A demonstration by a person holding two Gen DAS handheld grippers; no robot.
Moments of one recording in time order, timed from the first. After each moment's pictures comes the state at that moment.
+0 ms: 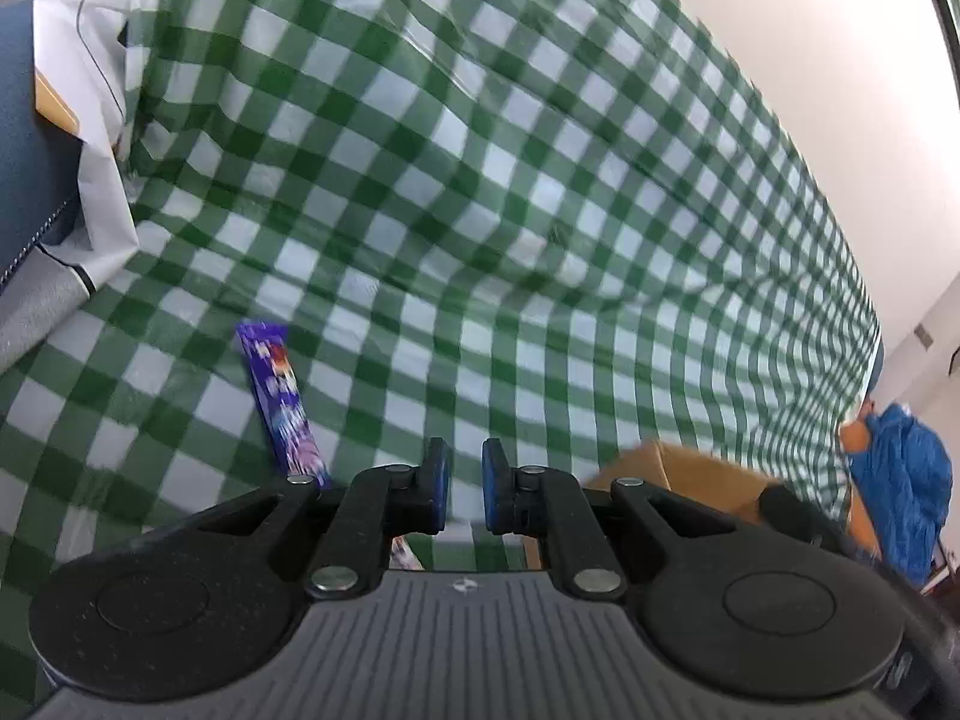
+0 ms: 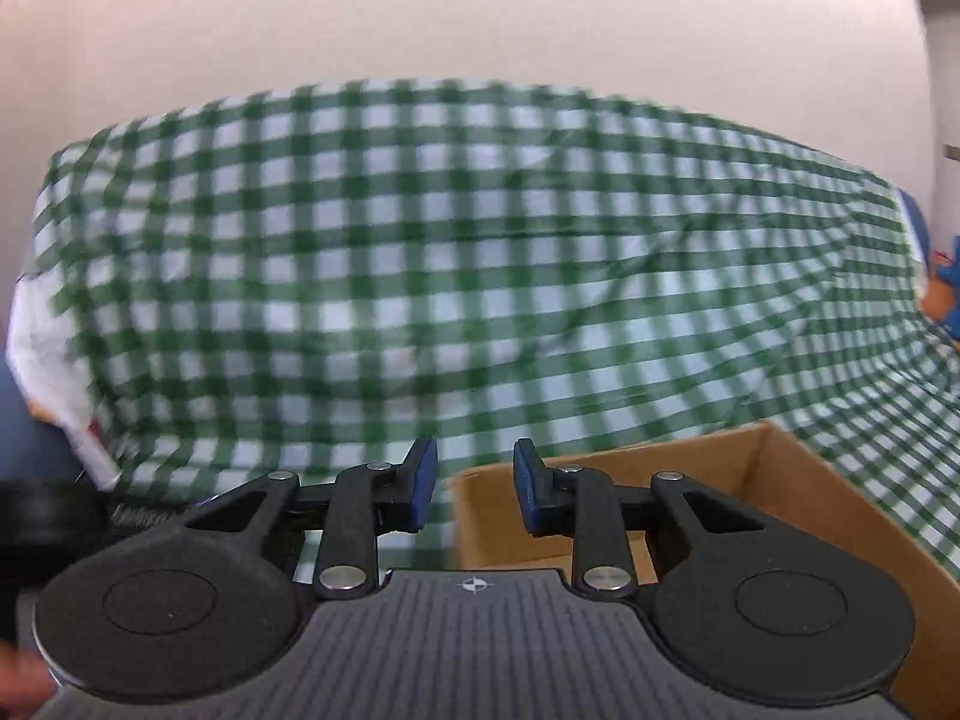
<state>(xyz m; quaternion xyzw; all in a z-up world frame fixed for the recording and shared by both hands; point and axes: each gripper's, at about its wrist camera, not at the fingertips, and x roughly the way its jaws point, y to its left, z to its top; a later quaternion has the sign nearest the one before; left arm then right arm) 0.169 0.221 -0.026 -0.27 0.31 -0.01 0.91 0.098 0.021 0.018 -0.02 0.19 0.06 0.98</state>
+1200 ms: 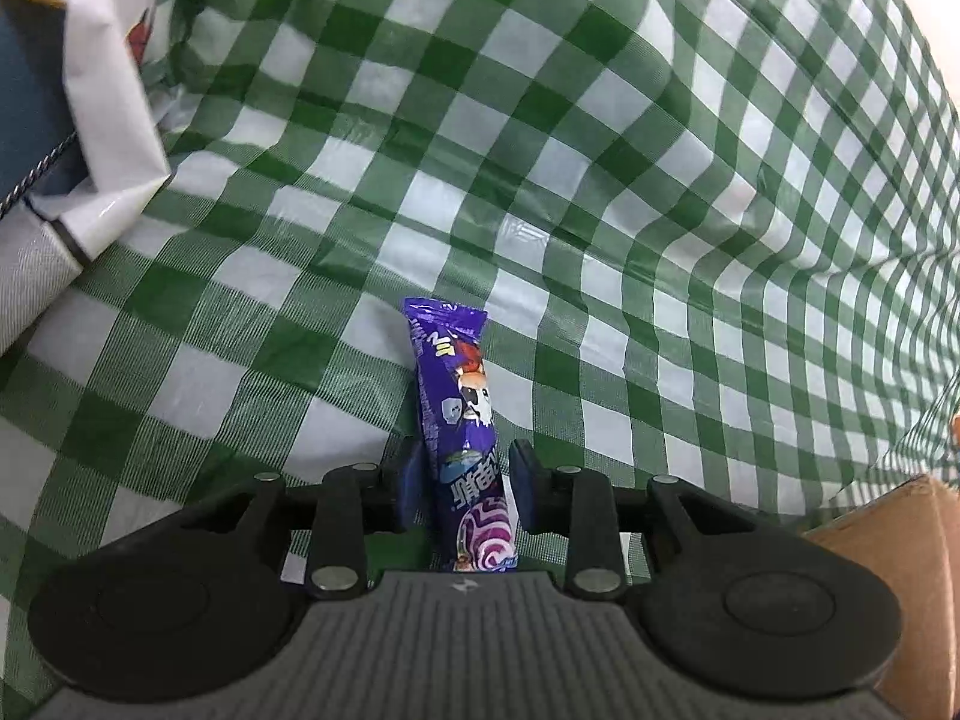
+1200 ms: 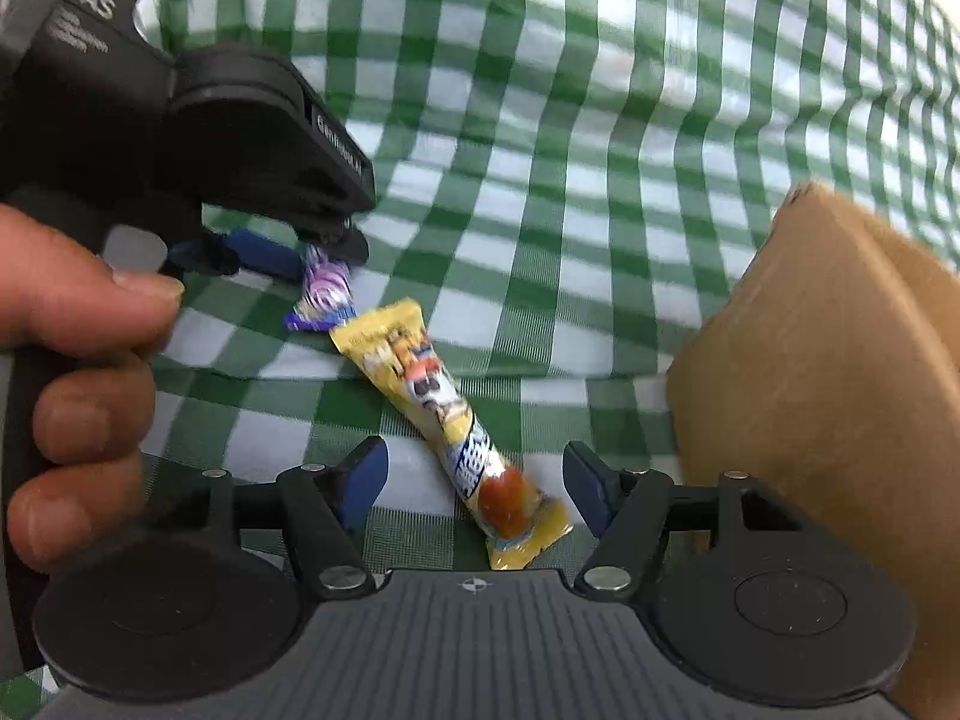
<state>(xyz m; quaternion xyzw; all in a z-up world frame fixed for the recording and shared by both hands) 0.258 0.259 -0.116 -0.23 0.39 0.06 0.89 0.169 0.114 -0.122 -0.13 0.40 0.12 0.90</state>
